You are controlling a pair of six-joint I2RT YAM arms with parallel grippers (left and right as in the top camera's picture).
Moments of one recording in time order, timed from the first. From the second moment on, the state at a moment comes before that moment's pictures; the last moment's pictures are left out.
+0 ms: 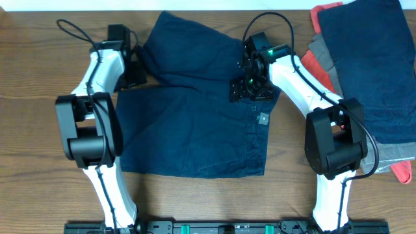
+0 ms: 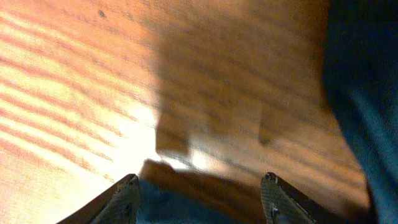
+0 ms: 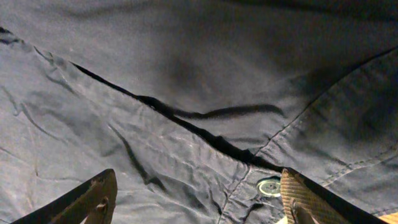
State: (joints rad) left arm 0.06 2.19 1.67 -0.84 -0.09 -0.29; right arm 0.36 2.14 1.67 -0.97 -0.26 0.26
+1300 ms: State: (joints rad) left arm 0.00 2.25 1.73 -0.63 -0.14 -0.14; right arm 0.36 2.14 1.67 -0.95 -0.26 0.25
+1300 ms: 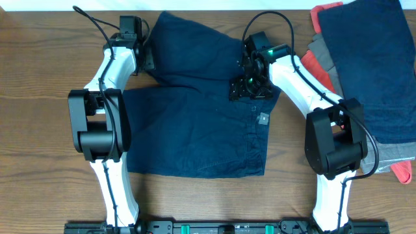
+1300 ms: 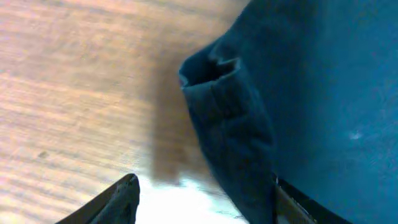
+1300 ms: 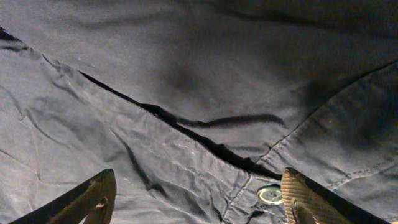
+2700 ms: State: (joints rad) left arm 0.16 2.23 1.71 -0.89 -0.05 -0.18; right arm 0.36 2.14 1.67 -0.92 -0.27 0.18
